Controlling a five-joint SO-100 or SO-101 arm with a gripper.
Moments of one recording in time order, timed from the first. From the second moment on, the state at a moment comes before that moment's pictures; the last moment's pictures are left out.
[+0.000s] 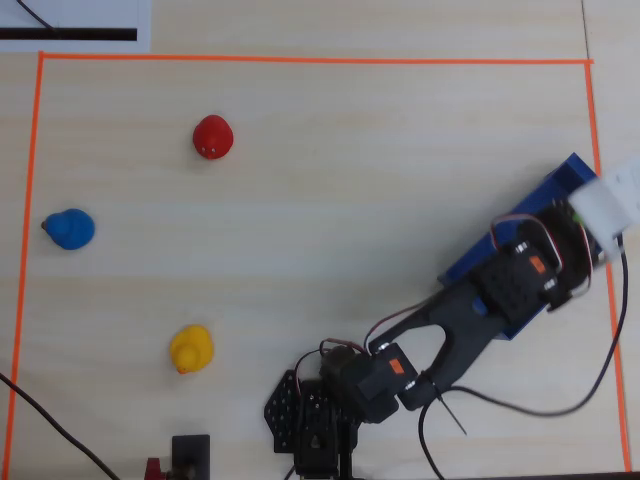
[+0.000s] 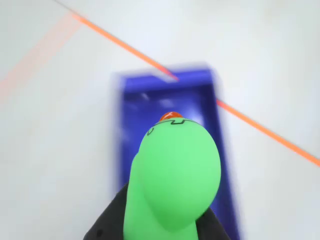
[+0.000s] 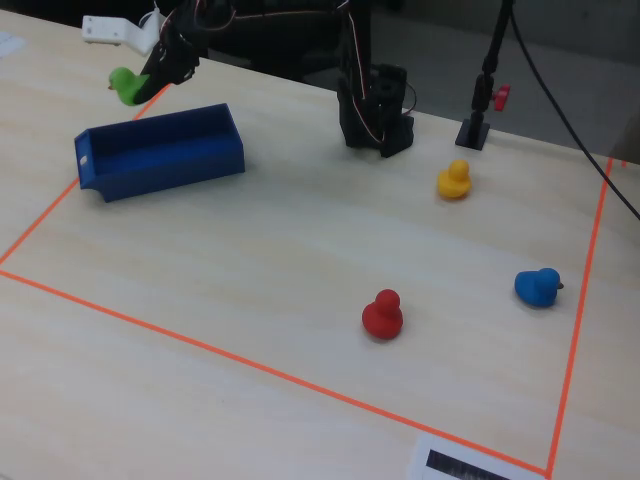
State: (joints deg) arm 61.3 92.5 87.5 44.0 -87.5
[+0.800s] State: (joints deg) arm 63.8 73.3 96.8 21.8 -94.0
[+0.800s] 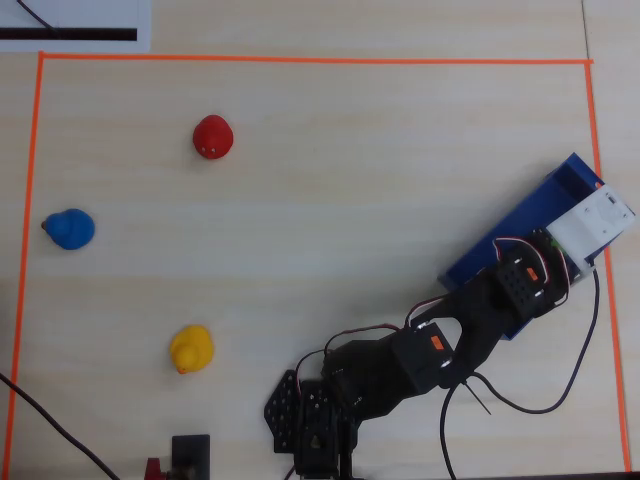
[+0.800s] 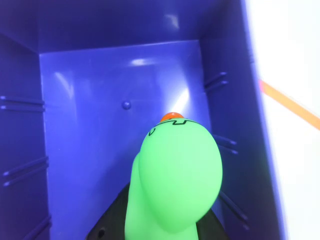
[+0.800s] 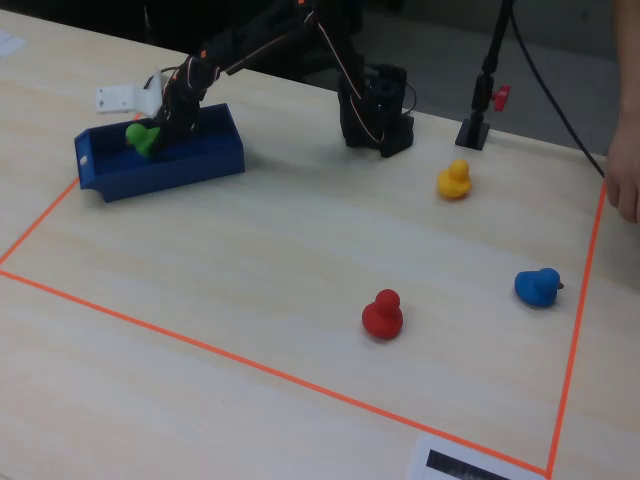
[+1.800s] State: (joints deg) arm 51.6 97.0 76.4 48.6 -66.3
